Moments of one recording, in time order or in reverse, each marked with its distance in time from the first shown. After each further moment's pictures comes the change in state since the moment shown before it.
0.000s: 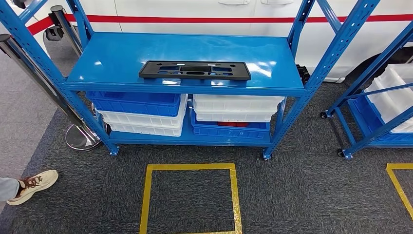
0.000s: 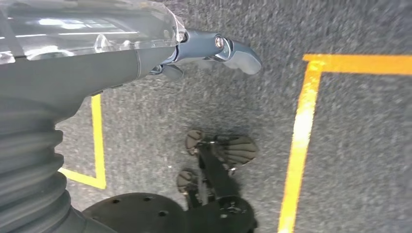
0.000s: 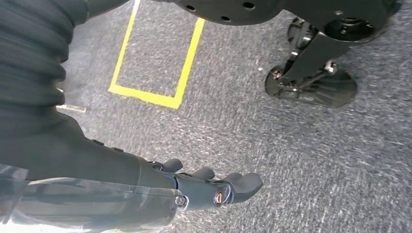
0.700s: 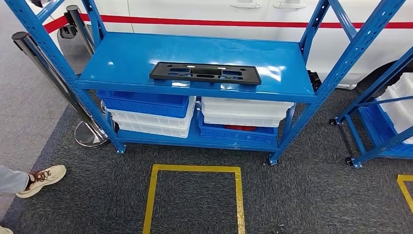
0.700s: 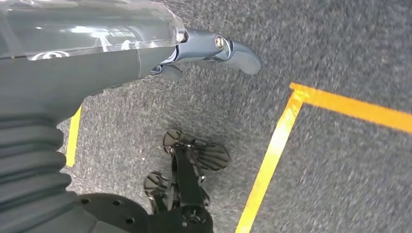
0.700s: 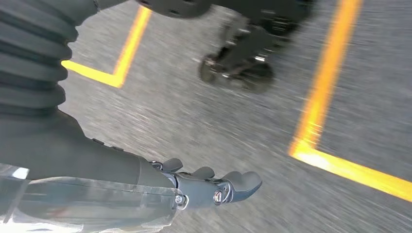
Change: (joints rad) left arm -0.051 -0.010 0.184 0.065 -0.016 0.040 -0.056; right arm -0.076 0.019 -0.178 -0.113 0.160 0.122 -0.175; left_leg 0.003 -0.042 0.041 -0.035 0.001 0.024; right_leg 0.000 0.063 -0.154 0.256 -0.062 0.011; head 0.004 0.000
